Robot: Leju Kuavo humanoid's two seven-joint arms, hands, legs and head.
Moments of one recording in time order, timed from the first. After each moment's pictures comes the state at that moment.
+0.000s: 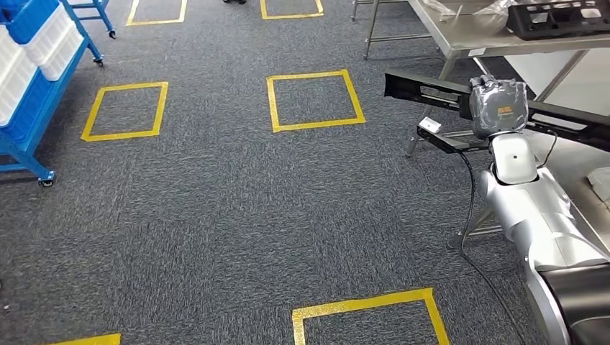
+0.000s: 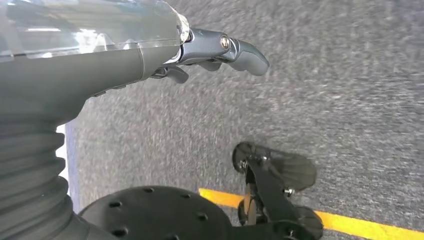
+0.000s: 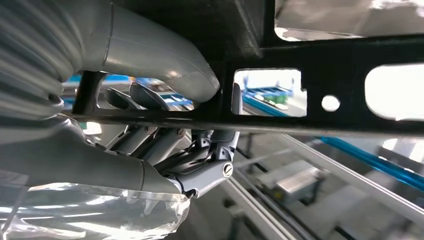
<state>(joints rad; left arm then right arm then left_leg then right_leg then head) -0.10 -0.09 -1.23 -0.15 1.30 0.35 -0.28 -0.97 -0.38 0.33 -0.64 1.52 -0.70 0.12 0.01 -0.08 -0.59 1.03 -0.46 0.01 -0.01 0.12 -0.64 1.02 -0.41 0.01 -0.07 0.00</state>
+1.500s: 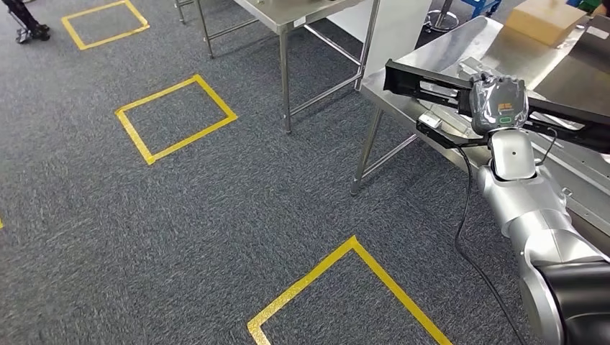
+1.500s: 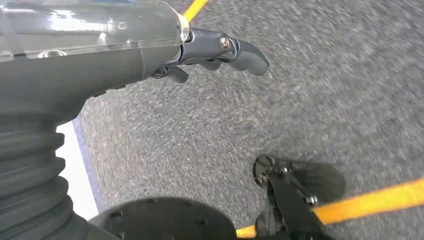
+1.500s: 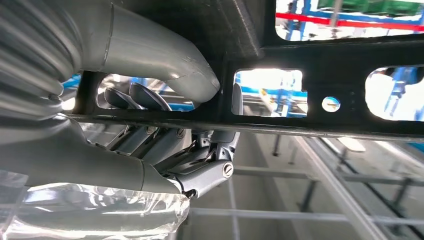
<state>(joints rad) -0.10 -0.09 -1.24 -0.15 1.30 0.33 -0.20 -0.98 -0.35 0.25 -0.62 1.54 -0.70 0.11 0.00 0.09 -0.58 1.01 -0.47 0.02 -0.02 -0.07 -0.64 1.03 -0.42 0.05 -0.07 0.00</state>
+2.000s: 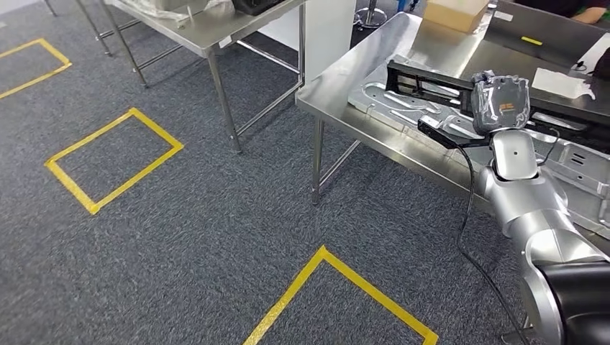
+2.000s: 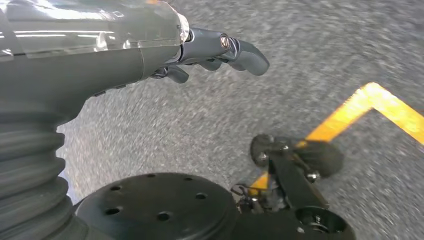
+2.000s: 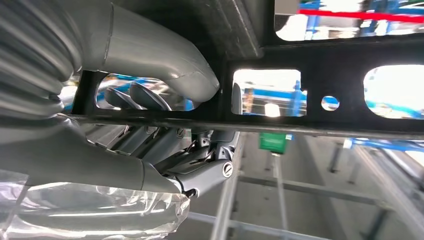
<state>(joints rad) -0.11 -0.08 -1.28 -0.15 1.28 0.29 -0.18 -0.98 -0.35 0.23 -0.61 1.56 -0.70 0.10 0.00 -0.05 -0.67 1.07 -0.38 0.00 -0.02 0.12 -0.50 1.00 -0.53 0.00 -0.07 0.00</state>
